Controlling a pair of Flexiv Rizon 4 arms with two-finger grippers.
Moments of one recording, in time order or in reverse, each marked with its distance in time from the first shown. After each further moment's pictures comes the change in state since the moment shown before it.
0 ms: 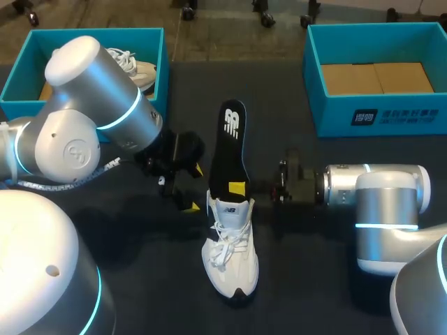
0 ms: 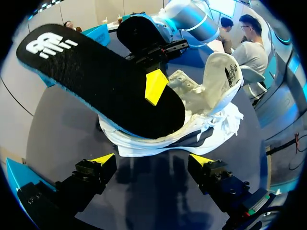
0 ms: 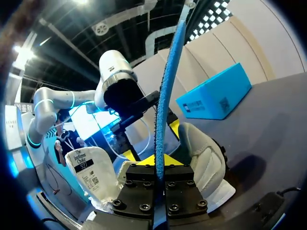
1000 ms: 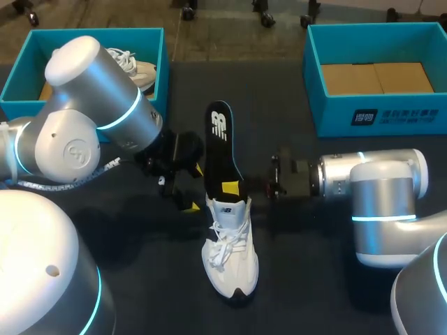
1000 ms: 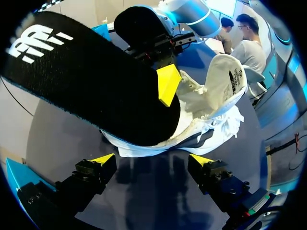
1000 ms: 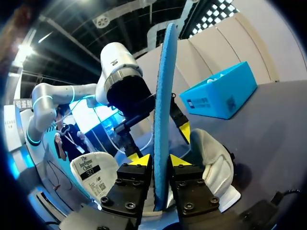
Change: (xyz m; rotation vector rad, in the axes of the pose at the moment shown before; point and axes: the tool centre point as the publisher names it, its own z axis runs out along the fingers) left arm 0.000 0.000 0.000 0.000 0.000 0.000; right arm 0.014 0.011 0.010 0.069 0.003 -0.043
